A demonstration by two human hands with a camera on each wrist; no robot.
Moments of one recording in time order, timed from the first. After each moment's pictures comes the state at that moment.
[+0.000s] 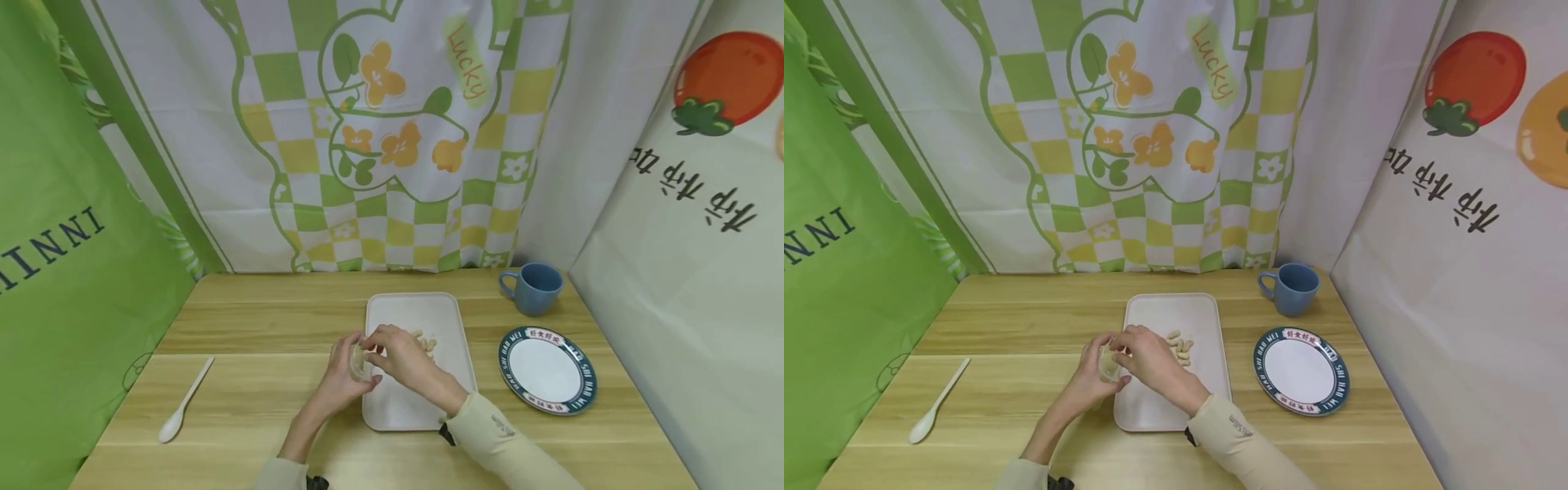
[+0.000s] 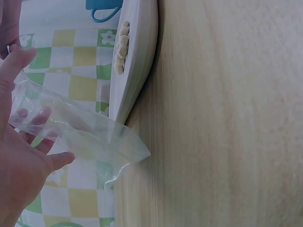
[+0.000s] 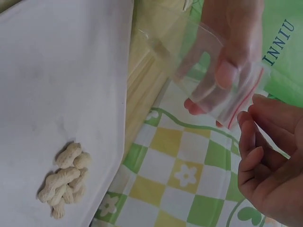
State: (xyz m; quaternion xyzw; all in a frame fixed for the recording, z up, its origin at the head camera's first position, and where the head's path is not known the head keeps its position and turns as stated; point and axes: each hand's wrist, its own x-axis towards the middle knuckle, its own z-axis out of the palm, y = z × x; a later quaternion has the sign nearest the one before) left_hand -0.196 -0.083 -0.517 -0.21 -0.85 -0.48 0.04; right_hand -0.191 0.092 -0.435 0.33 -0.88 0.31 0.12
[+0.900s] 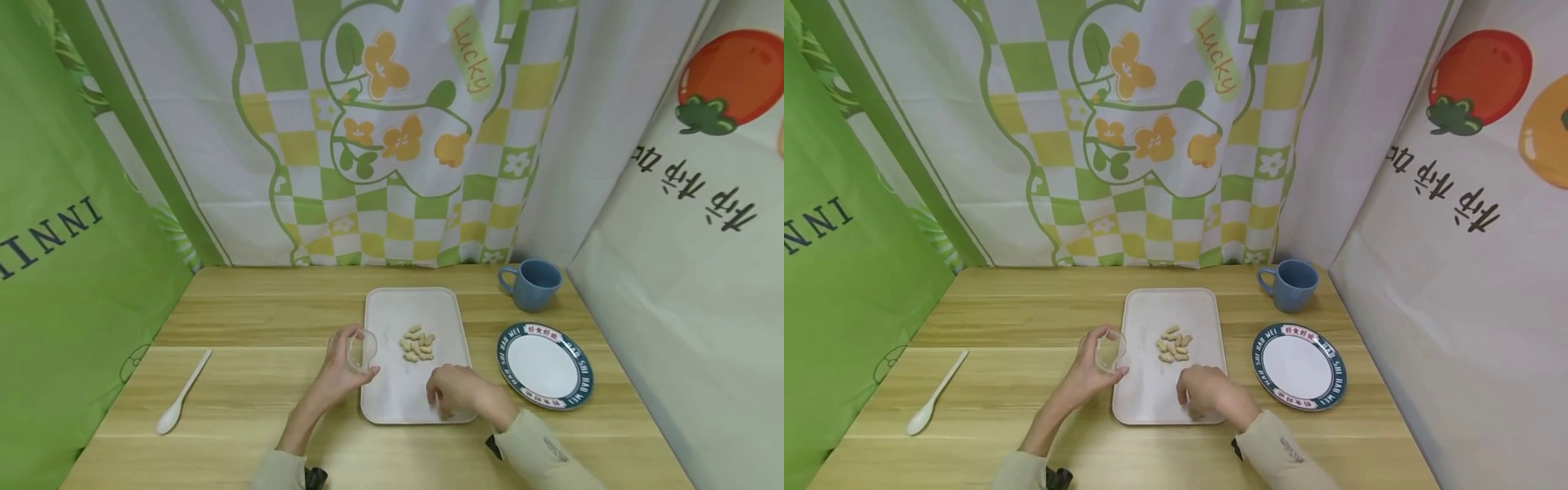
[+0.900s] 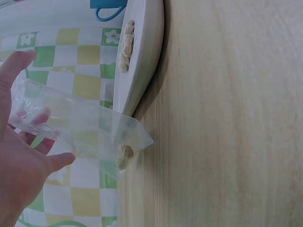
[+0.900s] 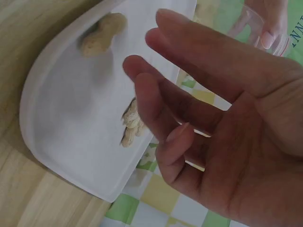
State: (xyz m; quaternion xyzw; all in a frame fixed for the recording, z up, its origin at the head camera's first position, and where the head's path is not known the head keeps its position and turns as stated) left_hand -0.196 -0.084 -0.513 -0.23 -0.83 -0.50 0.09; right_hand -0.152 0.170 -0.457 0.23 -0.94 0.16 -0.19
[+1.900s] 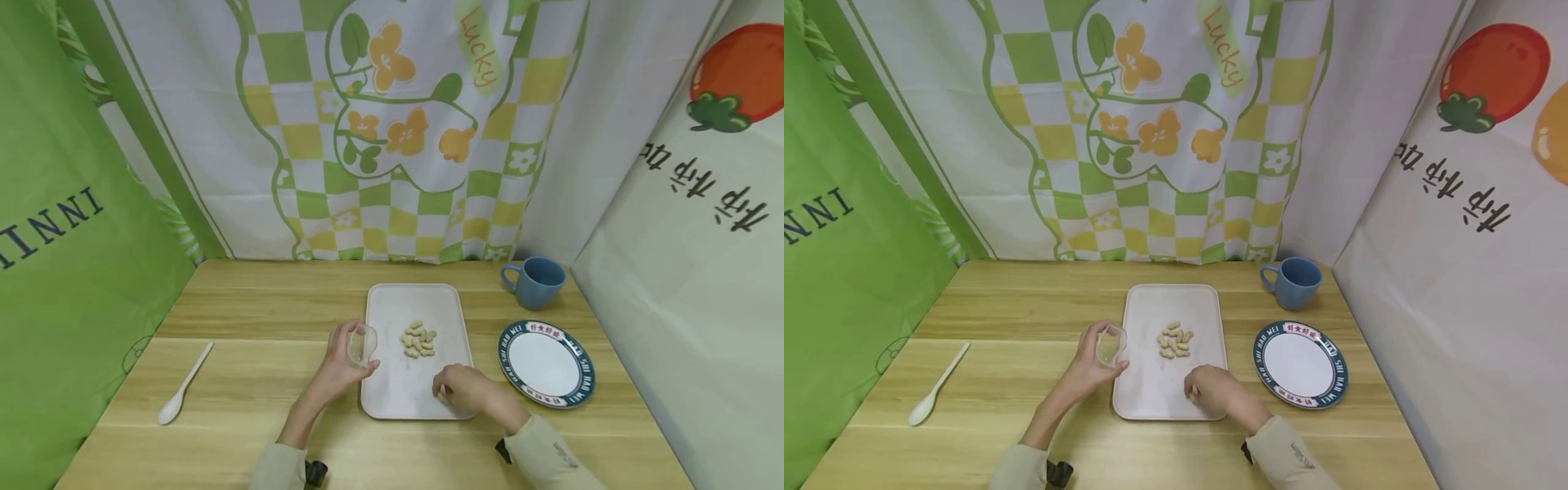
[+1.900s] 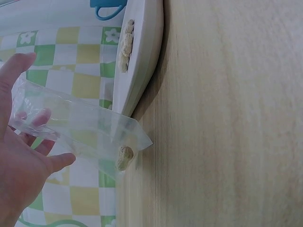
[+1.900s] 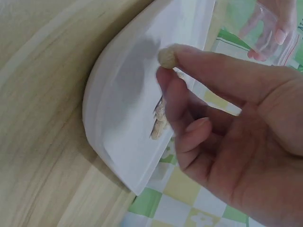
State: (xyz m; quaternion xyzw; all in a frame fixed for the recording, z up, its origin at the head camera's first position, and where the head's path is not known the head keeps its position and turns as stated) left_hand -0.198 -0.085 -0.515 -0.23 -0.83 -0.50 0.08; right_hand -0.154 0.188 -0.481 0.28 -0.93 0.19 -0.13
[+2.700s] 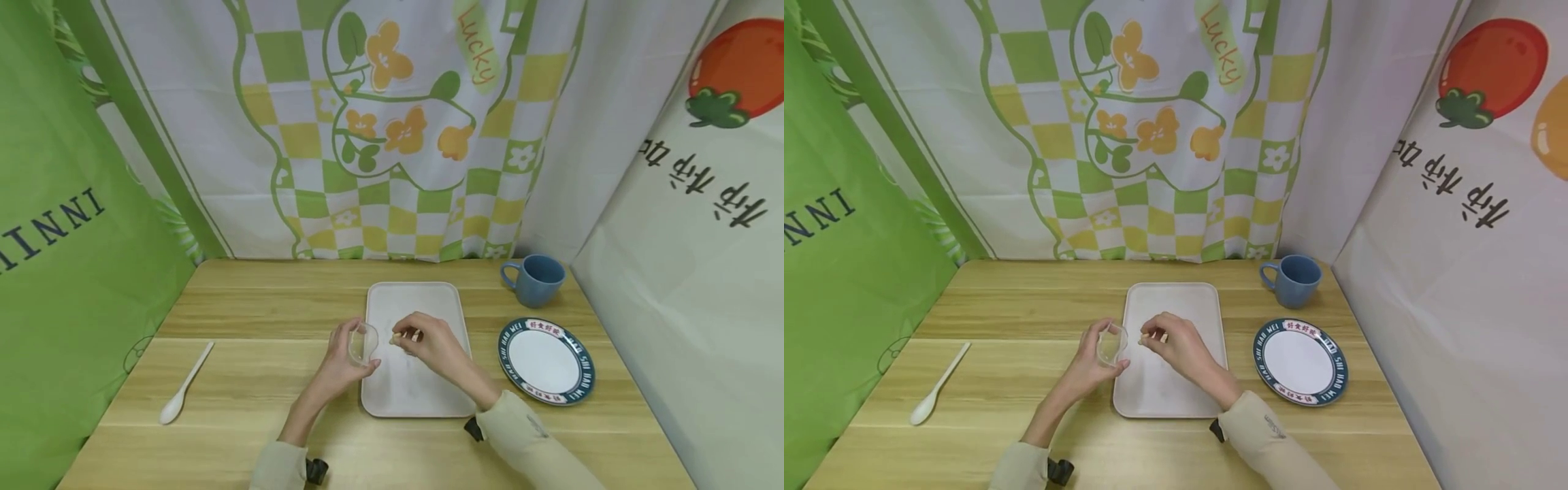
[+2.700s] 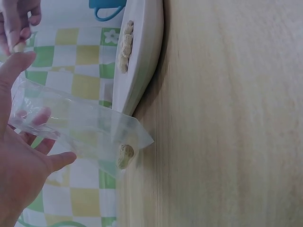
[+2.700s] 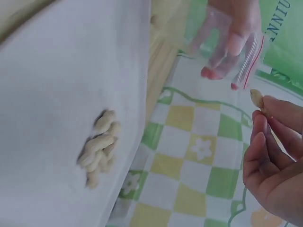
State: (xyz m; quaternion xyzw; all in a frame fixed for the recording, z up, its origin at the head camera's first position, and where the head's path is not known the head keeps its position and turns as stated) left_hand -0.198 -0.085 -0.512 -0.23 -0.84 -0.50 0.06; right_hand -0.185 0.138 -0.441 0.28 -0.86 0.41 0.12
